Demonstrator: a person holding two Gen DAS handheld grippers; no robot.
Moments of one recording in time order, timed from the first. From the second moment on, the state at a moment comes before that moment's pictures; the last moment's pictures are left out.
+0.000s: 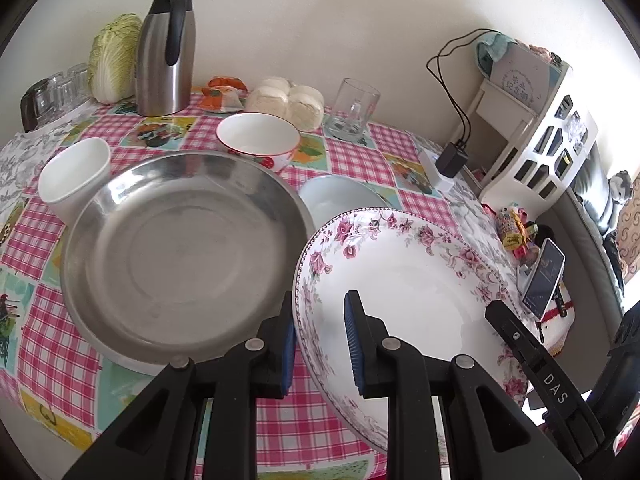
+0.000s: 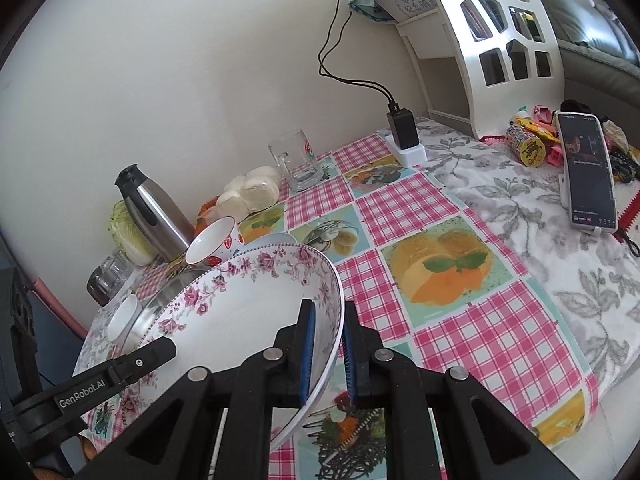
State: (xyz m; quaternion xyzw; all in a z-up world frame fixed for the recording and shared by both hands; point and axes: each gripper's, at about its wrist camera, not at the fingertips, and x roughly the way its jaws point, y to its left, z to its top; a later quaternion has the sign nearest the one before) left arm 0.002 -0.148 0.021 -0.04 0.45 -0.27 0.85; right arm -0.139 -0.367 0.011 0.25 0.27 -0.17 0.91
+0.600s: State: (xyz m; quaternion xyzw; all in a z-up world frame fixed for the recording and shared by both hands) left arm 0.046 -0.072 0.016 -0.10 0.45 -0.22 0.86; right arm -0.086 -0.301 0.009 0.23 0.29 -0.13 0.92
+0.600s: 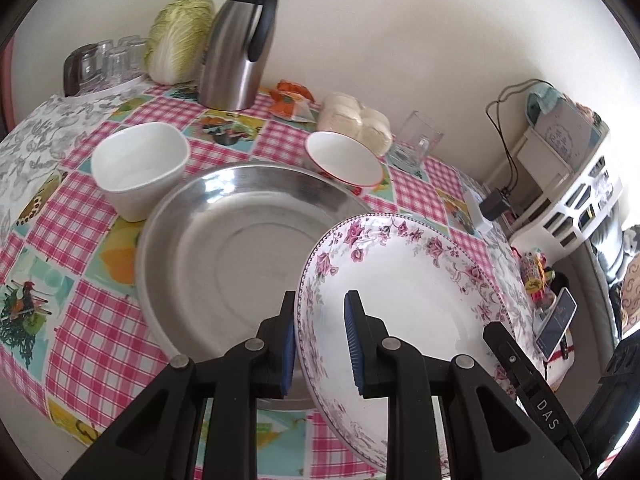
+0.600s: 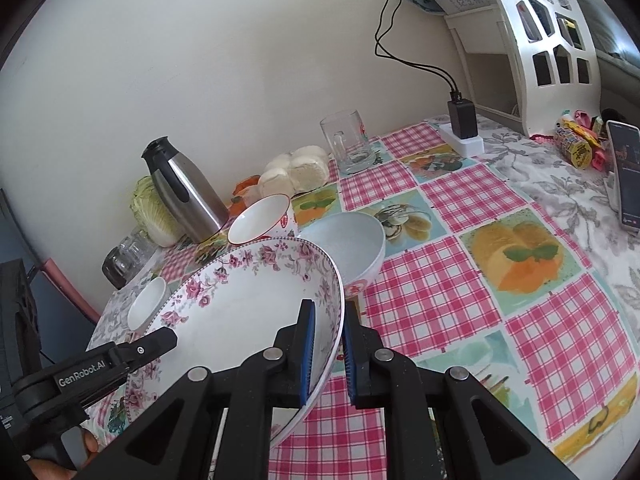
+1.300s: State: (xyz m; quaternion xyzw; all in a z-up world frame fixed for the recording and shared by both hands) left arm 0.111 -0.024 -0.026 -0.17 0.48 -0.17 0.85; right arm -0.006 -0.253 -0.021 0.19 0.33 -0.10 0.92
